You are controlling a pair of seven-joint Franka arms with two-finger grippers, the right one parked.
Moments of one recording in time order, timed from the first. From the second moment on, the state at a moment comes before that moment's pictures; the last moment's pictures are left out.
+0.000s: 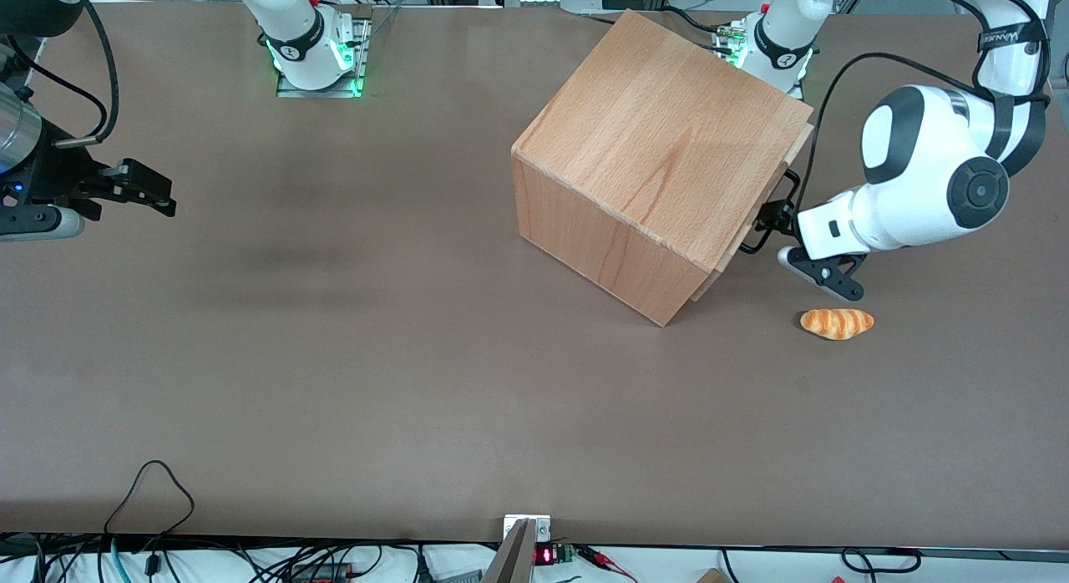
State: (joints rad) arm -0.29 0.18 0.19 -1.93 -0.23 1.89 0.49
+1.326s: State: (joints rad) arm -0.18 0.34 0.39 -1.74 -0.18 2.17 0.93
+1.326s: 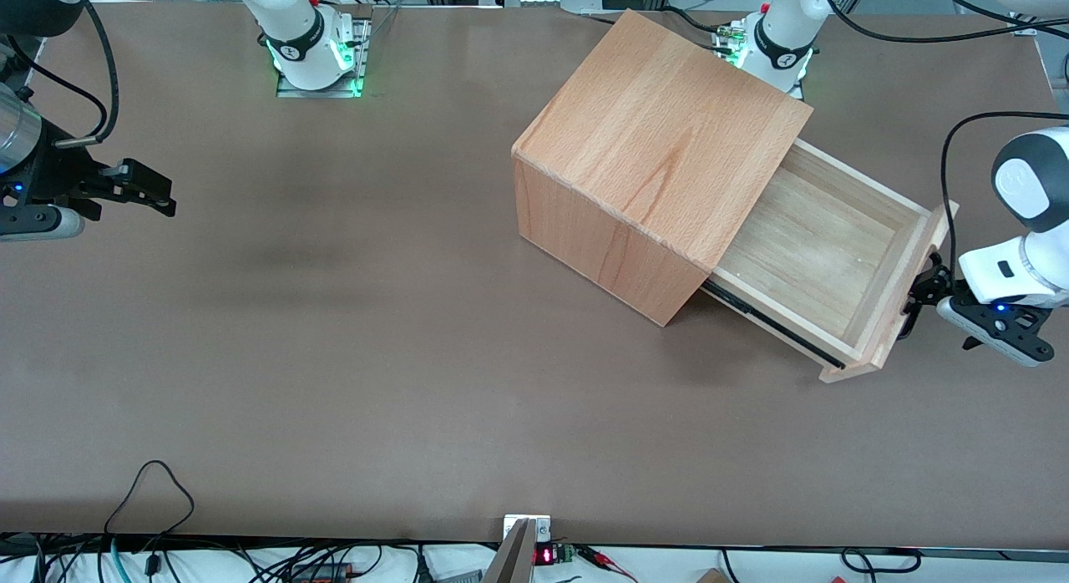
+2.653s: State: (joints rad) arm -0.21 0.19 0.40 -1.54 -0.12 1.74 0.65
